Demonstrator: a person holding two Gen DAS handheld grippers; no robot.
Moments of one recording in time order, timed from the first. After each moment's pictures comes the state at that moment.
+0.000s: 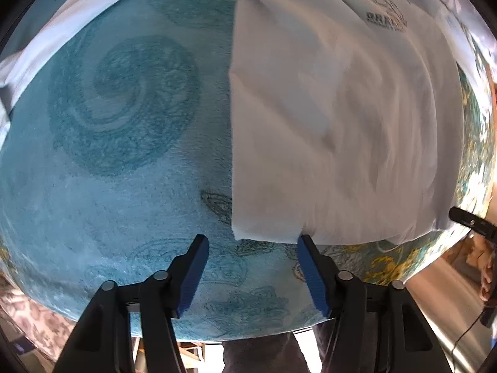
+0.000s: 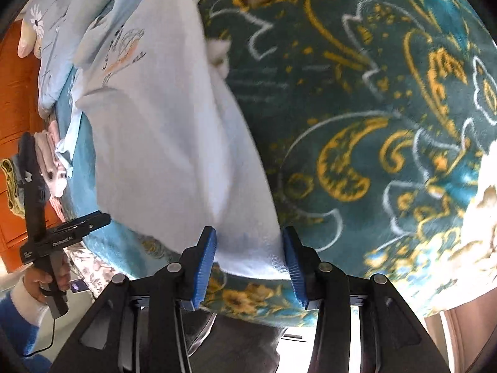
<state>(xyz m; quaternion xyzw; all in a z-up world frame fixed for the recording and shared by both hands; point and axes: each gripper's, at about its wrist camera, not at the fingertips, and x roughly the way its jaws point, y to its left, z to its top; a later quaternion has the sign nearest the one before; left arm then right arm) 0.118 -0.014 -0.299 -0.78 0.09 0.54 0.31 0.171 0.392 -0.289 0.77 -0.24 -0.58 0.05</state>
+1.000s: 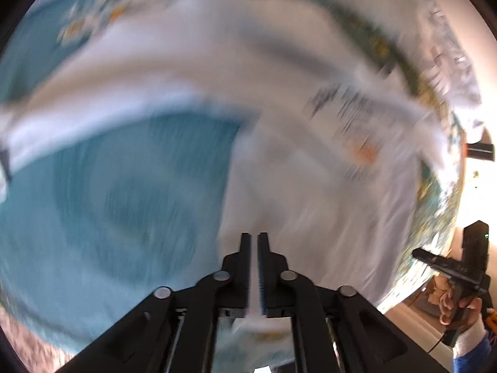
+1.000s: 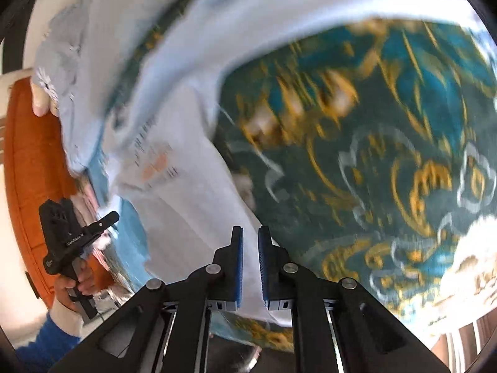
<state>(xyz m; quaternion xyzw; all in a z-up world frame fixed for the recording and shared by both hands) 0.029 -0.006 -0.274 -0.77 -0.05 0.57 0.30 0.106 0.436 -0.277 0.72 -0.35 -0.60 0.03</state>
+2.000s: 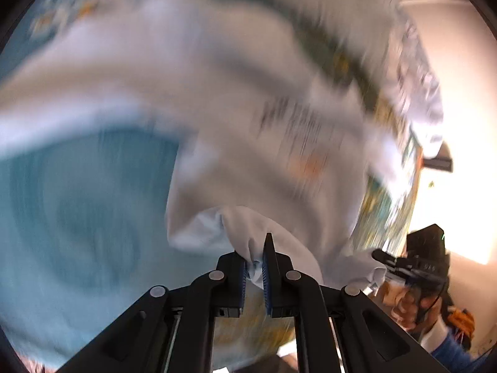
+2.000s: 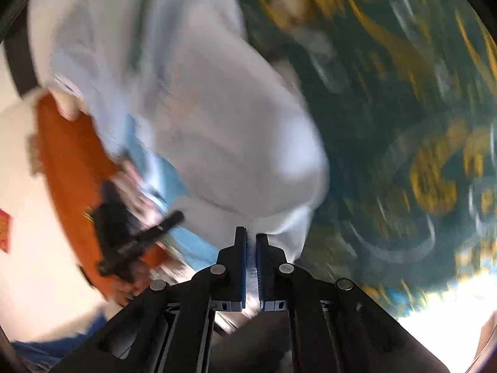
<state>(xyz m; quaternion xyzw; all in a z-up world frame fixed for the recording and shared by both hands) -0.031 0.023 -0.246 -0.73 -0.18 0.56 0.35 0.113 0.410 -0.296 0.67 -0.50 -0.53 0.11</state>
